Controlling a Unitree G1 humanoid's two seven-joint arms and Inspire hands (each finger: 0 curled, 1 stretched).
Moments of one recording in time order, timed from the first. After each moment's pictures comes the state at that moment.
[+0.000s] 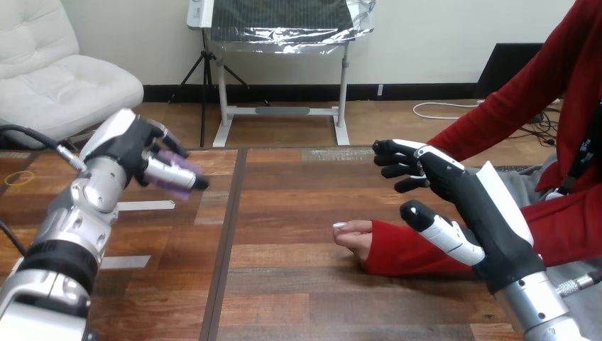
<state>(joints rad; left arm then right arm) -0.79 0.47 -0.20 1.01 0.37 -0.01 -0.05 0.07 -0.31 -0.02 0.01 -0.17 -0.46 0.18</state>
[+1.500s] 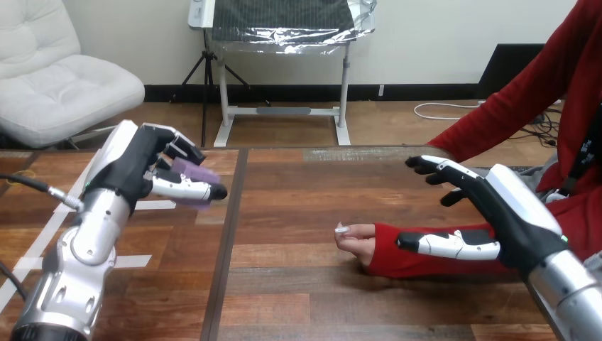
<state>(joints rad) -0.42 0.46 -0.08 0.44 0.28 0.02 -0.08 -0.10 -0.53 -0.03 0.29 -0.37 -0.45 0.17</state>
